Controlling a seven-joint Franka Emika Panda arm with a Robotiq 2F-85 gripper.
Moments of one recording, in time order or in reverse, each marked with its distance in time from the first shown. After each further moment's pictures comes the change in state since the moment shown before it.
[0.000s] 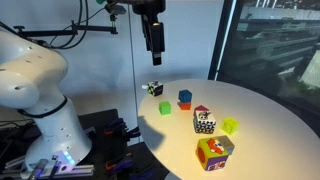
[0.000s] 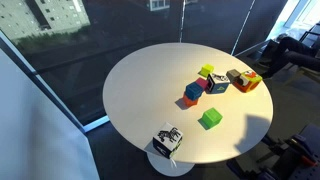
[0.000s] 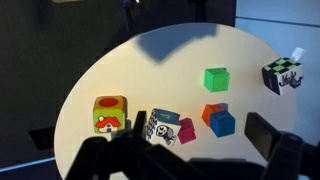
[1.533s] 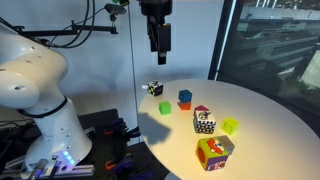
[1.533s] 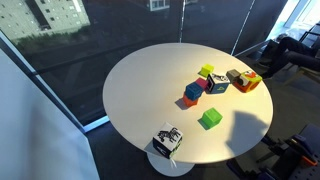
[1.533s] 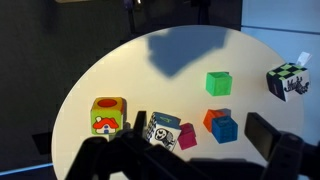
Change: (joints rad) arm 0.000 0.087 0.060 0.042 0.009 0.000 0.015
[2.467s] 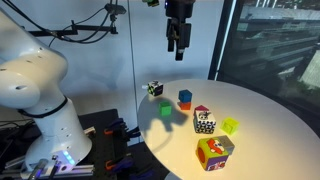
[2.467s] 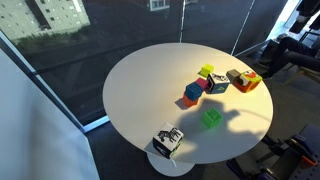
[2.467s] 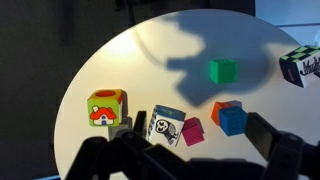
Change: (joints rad) arm 0.011 0.269 0.129 0.184 0.006 0.014 0.155
